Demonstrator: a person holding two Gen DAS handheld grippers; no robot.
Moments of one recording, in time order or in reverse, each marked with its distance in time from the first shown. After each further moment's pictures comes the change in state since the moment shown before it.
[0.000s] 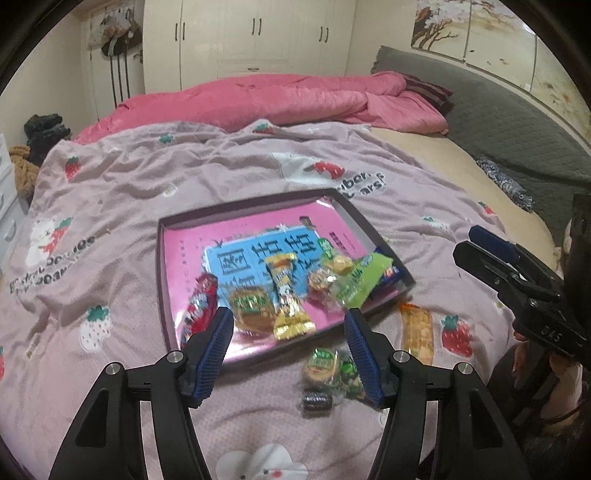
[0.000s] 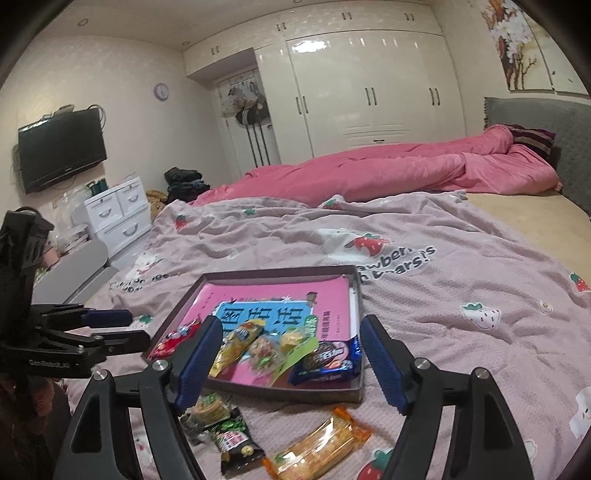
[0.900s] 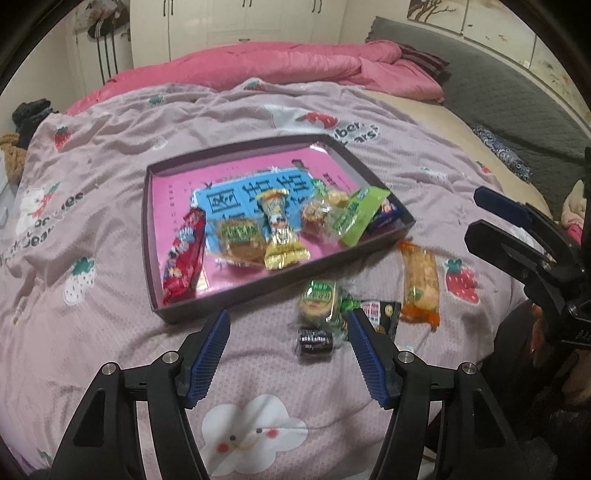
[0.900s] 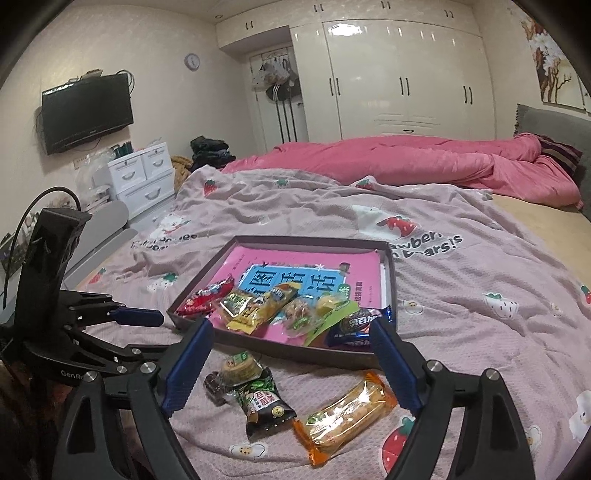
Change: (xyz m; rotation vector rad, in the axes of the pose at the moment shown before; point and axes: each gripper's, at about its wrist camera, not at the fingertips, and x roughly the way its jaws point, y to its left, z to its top) left arm 0.014 -0.001 -0.045 0.020 0.124 -0.019; right arm -0.003 0.033 -0.024 -0.101 0.102 0.059
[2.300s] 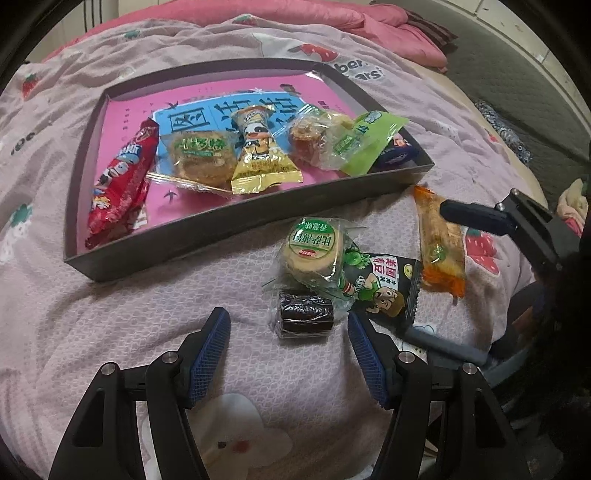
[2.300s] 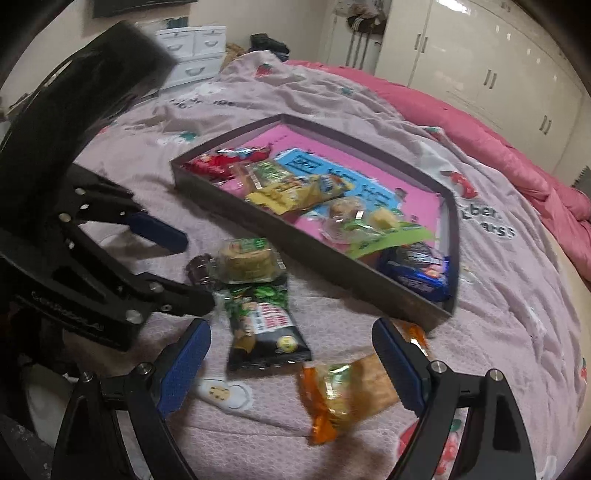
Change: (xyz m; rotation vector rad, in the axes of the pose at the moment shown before) left arm 0.074 -0.001 -0.020 -0.050 0.182 -0.090; right arm 0.076 0.041 -0.058 -0.386 0.343 0.003
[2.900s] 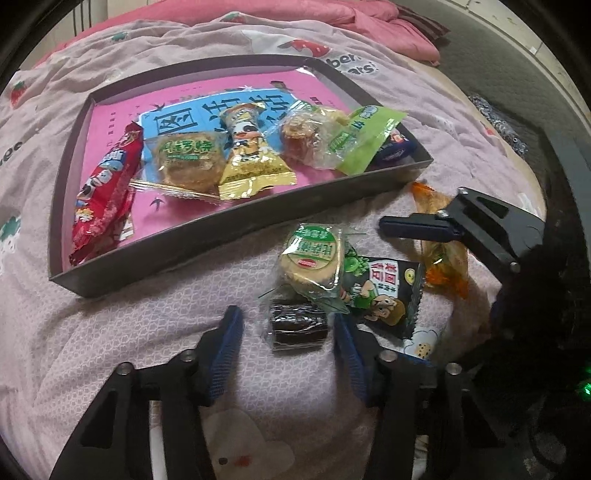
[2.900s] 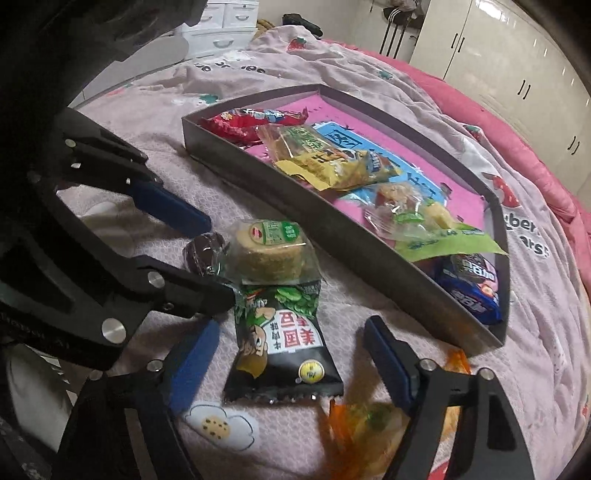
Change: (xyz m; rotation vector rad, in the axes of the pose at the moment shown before) left arm 0.012 -0.004 0.009 0.038 0.010 -0.016; right arm 0.045 0.010 0.006 -0.084 0.065 0.058
